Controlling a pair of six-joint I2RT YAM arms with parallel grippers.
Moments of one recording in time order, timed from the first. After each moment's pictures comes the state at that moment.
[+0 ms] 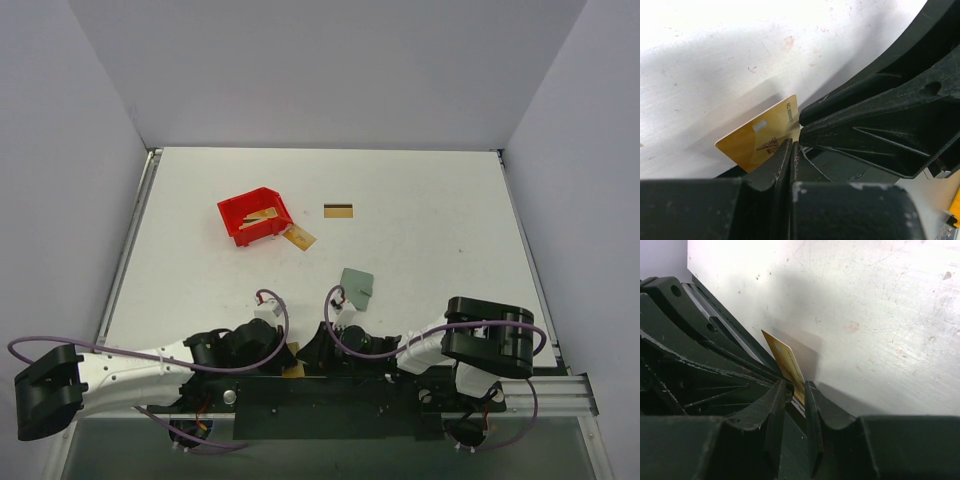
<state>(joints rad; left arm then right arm) -1.16 0.87 0.22 -0.11 -0.08 -1.02 1.29 1.61 0.28 0.84 0.15 1.13</state>
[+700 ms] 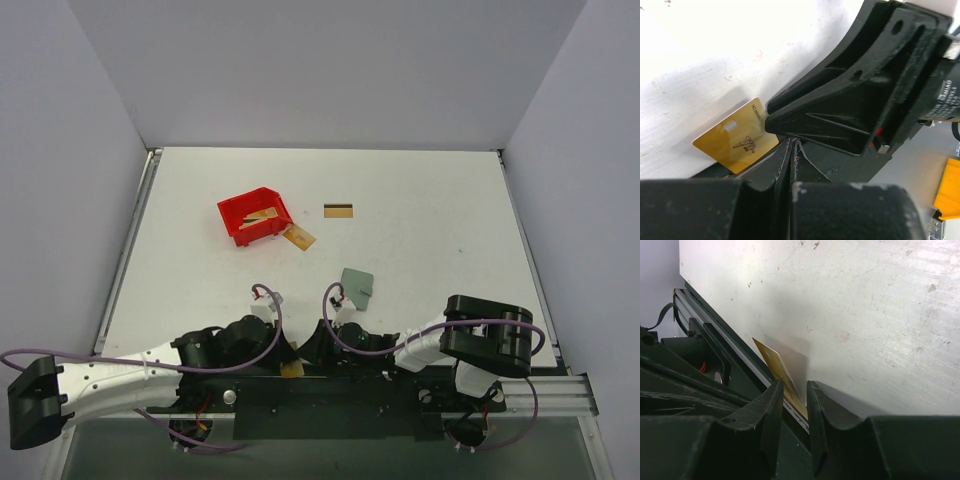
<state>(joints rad) -1.16 0.76 0.25 -0.18 -0.08 -1.00 1.26 1.62 0.31 0.80 0.15 1.13</state>
